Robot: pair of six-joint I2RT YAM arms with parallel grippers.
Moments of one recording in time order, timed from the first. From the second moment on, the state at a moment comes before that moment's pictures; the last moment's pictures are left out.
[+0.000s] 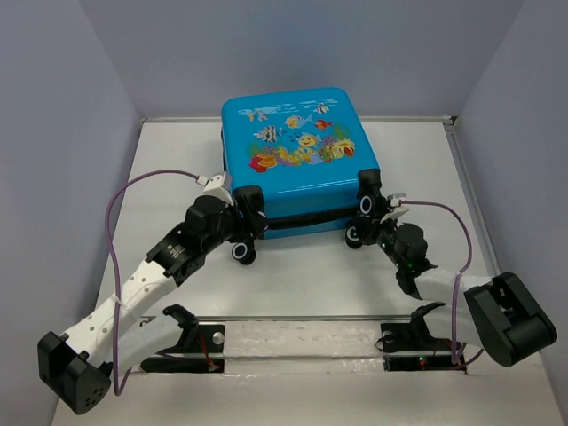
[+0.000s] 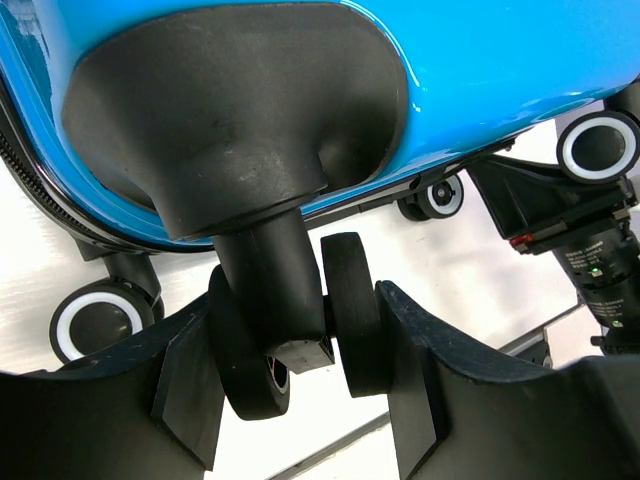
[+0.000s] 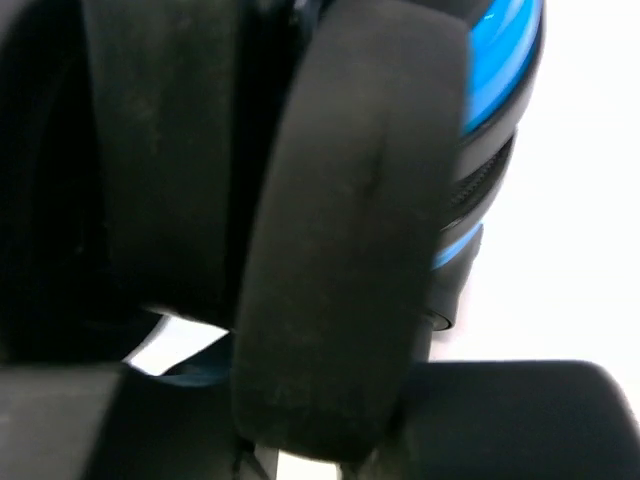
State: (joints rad) left arm -0.63 0.86 0.73 -0.34 -0.02 -0.72; right arm 0.38 1.18 0.17 0.89 -0.04 0.33
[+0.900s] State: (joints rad) left arm -0.64 0.97 0.80 -0.34 0.08 -0.75; right arm 0.99 1.37 0.22 1.02 0.29 0.38
